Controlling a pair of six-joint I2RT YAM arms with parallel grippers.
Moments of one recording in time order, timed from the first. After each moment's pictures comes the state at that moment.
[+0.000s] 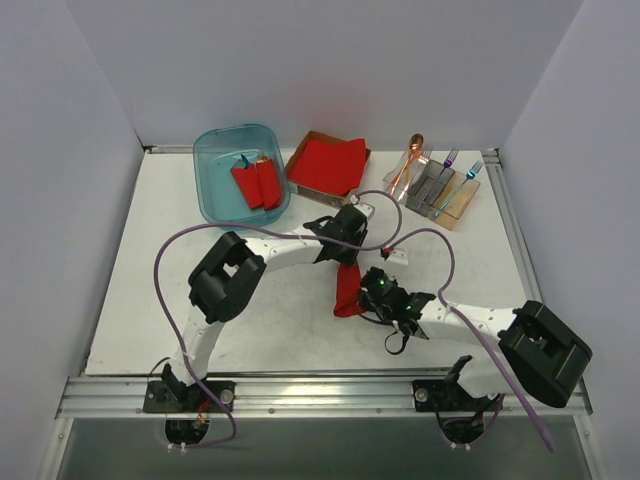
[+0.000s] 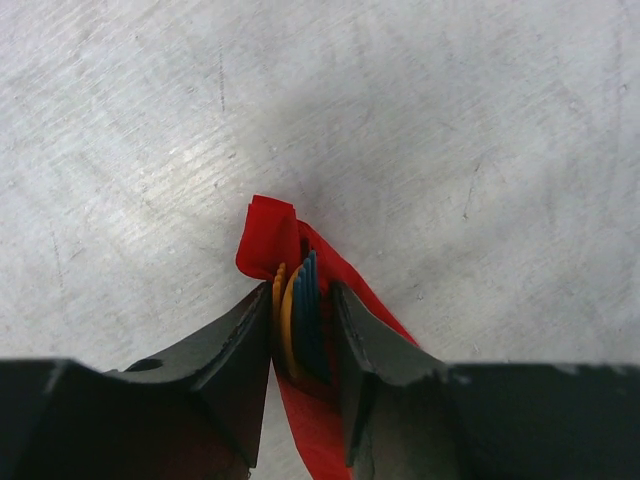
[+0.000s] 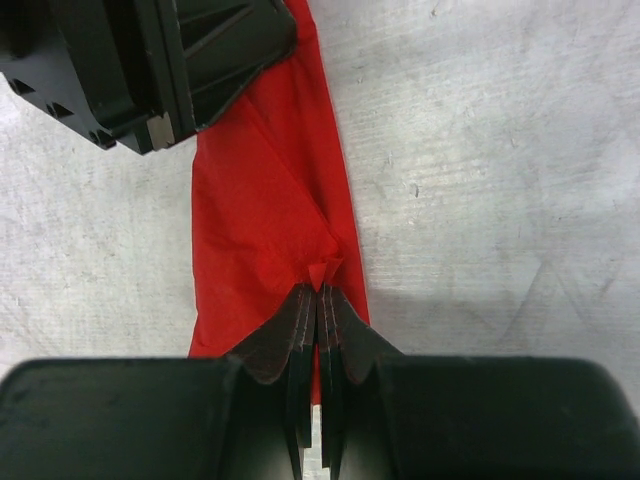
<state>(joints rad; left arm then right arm) -0.85 2.16 1.57 -0.30 -0.14 -0.33 0.84 1.31 0.44 0.07 0.42 0.90</state>
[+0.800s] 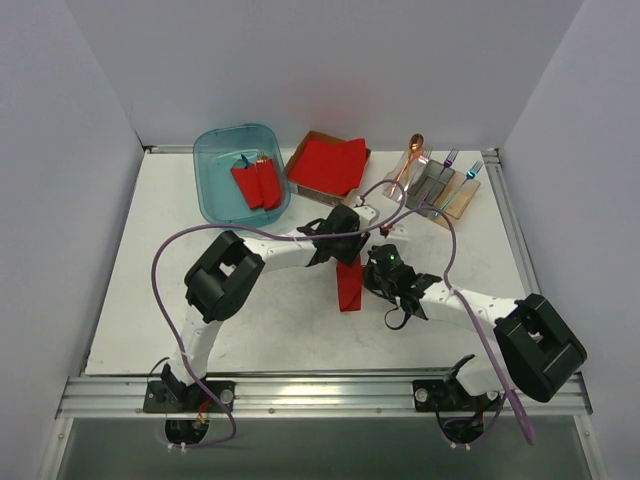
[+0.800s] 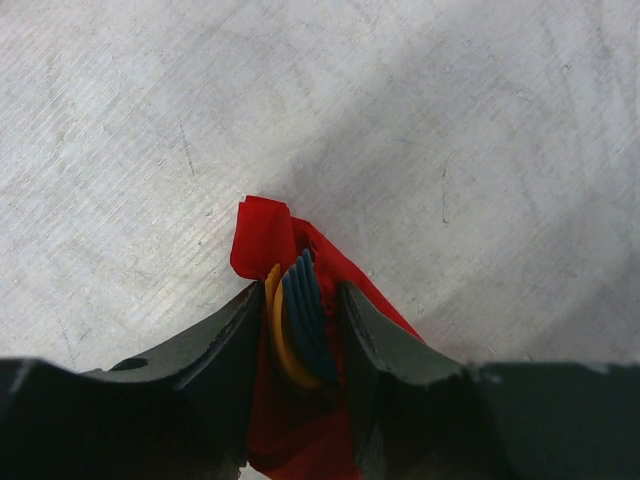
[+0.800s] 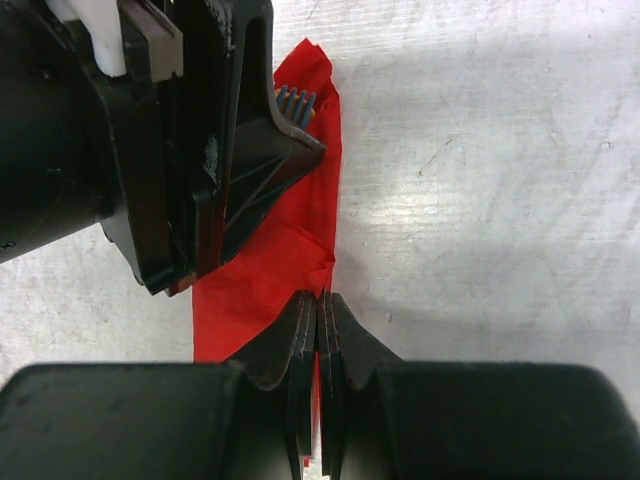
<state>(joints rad) -0.83 2.14 1.45 -0.07 -0.01 -0.10 0.67 1.35 0.54 0.11 0.31 0.63</state>
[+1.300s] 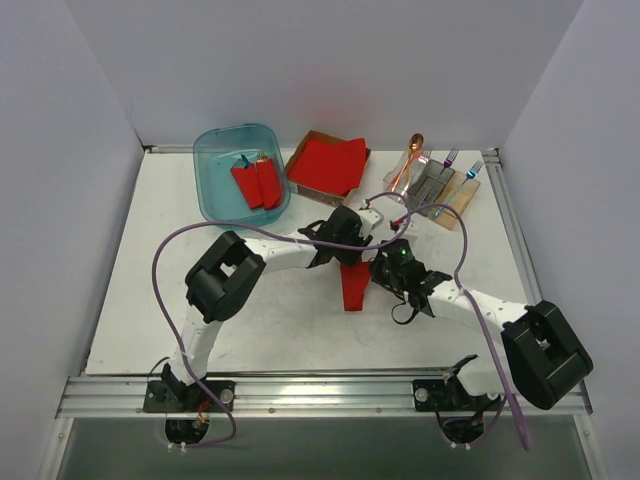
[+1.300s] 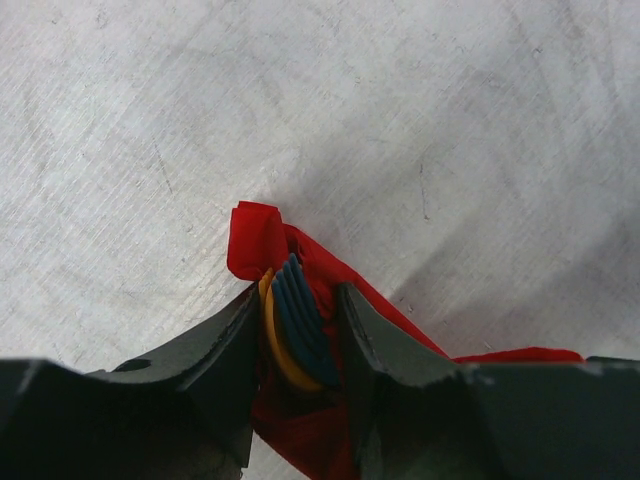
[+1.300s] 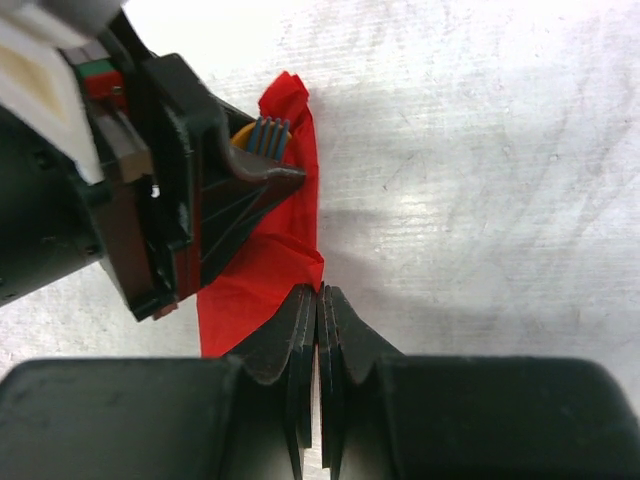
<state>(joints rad) -0.83 2.14 1.44 -0.04 0.02 -0.03 0.59 1.31 0.54 0.10 0.25 0.60</state>
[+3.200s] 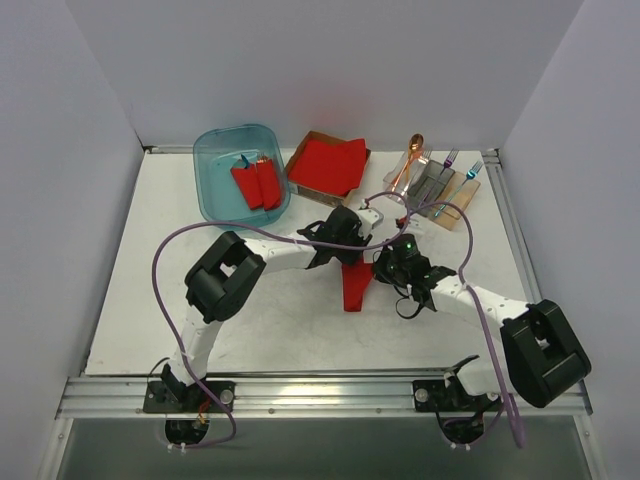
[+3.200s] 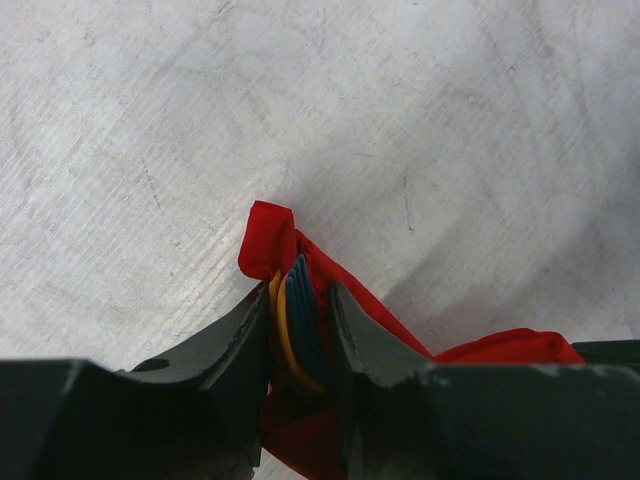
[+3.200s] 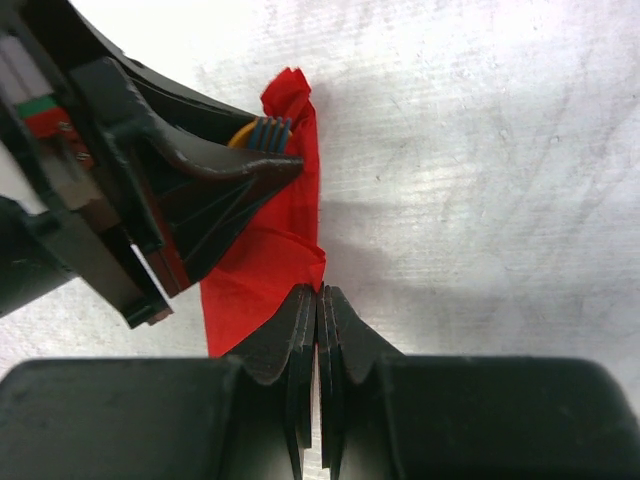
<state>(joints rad) -0.83 2.14 1.43 0.00 0.06 -0.04 0.52 1.32 0.57 0.04 0.14 0.64</state>
